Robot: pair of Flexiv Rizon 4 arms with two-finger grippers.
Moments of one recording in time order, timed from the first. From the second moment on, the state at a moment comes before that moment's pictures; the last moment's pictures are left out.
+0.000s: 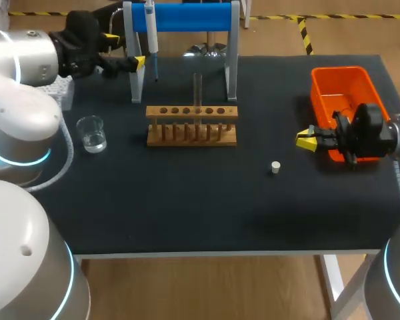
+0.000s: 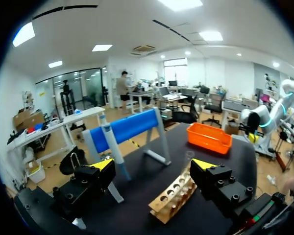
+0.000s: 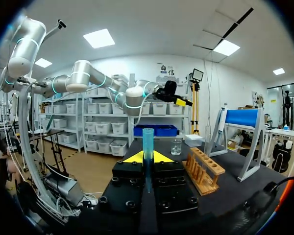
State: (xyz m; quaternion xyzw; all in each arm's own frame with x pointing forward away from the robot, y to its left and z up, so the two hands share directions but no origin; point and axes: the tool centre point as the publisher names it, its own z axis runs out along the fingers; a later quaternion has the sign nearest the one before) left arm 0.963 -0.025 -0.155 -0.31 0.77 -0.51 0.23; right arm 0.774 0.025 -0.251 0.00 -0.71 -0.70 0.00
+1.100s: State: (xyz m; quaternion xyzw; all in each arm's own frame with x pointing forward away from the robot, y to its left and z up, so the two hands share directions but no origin) left arm 1.029 -0.035 -0.172 -0.44 0.64 -0.50 0.38; right arm 0.774 0.025 -0.251 0.00 -0.71 -0.70 0.00
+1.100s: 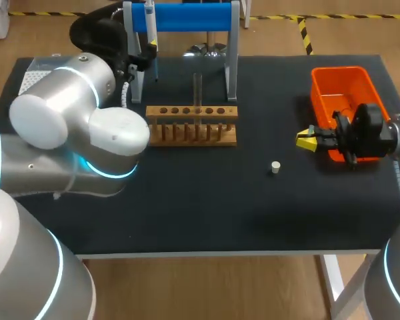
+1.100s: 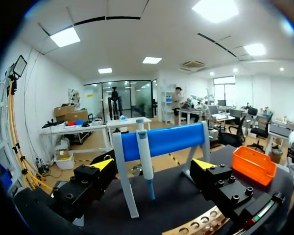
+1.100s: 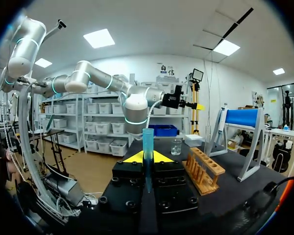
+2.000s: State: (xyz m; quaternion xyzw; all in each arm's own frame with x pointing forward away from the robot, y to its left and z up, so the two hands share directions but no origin) left arm 1.089 -0.049 -0.185 -0.49 0.62 -0.48 0.38; right arm 0.774 0.025 -0.251 0.00 -0.71 -0.70 0.00
